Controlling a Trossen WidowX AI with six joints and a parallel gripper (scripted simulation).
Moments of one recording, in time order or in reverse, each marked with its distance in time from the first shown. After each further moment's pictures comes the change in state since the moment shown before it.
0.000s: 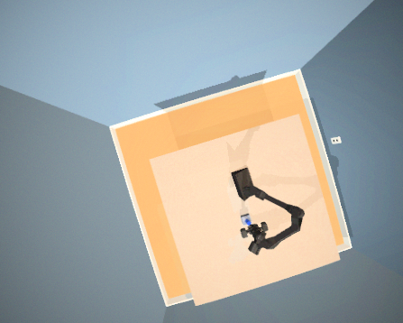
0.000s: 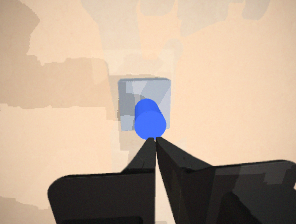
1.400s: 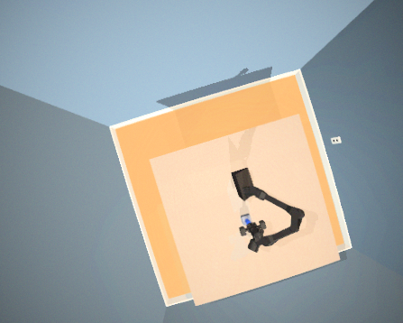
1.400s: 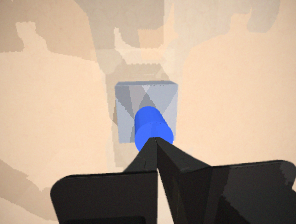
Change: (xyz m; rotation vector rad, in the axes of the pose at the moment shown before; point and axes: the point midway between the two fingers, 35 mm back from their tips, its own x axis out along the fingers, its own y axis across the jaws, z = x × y) arm 0.033 0.001 0.002 -0.007 0.001 0.002
